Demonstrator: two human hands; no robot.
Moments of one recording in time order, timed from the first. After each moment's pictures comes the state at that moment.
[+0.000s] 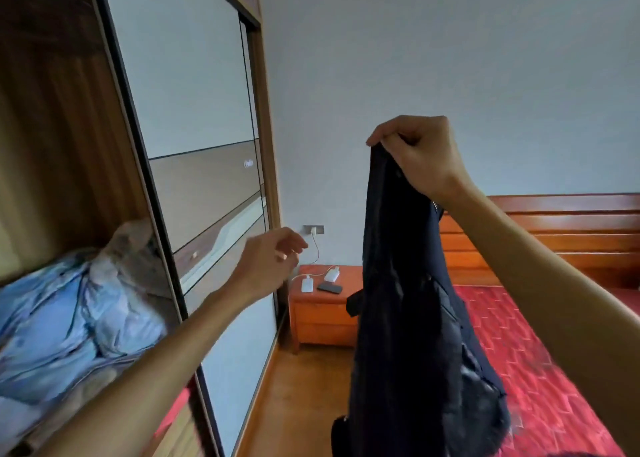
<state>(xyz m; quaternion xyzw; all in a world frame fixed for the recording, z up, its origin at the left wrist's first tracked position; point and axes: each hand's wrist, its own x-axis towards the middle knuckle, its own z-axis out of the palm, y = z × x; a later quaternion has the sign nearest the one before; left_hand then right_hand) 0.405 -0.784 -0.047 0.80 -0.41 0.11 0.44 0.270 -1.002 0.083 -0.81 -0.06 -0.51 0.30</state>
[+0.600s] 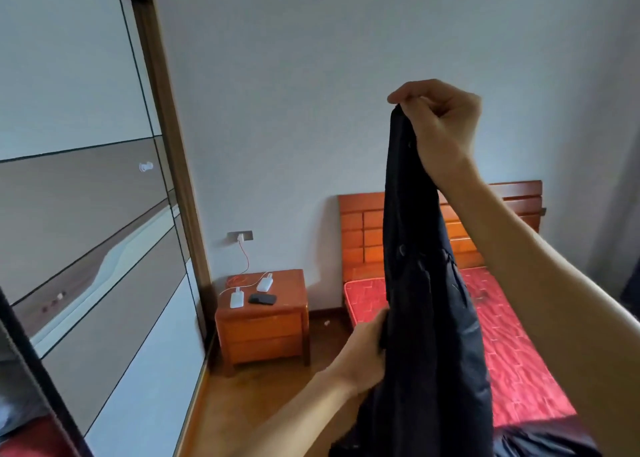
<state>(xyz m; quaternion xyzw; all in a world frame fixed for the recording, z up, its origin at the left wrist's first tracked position) 0.354 -1.062 -0.209 0.66 -0.62 -0.16 0.39 0.258 -1.138 0.094 -0.68 0.02 -0.65 0.35</state>
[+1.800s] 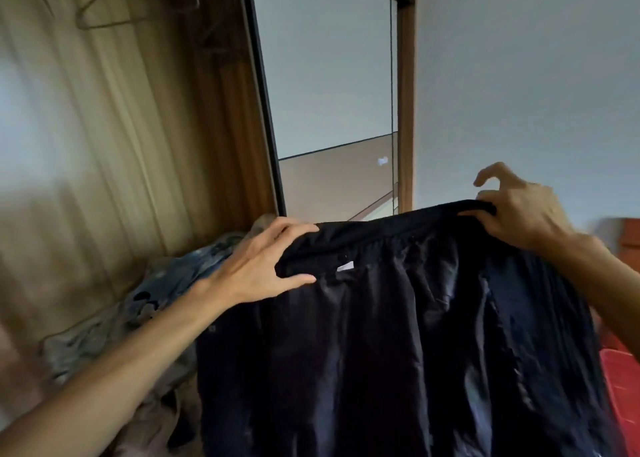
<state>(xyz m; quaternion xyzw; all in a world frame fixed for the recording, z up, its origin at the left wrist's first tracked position) 0.555 -0.653 -0.025 0.87 -0.39 0.29 0.11 0.513 -1.061 0.010 -0.91 -0.08 -0.40 -0.01</state>
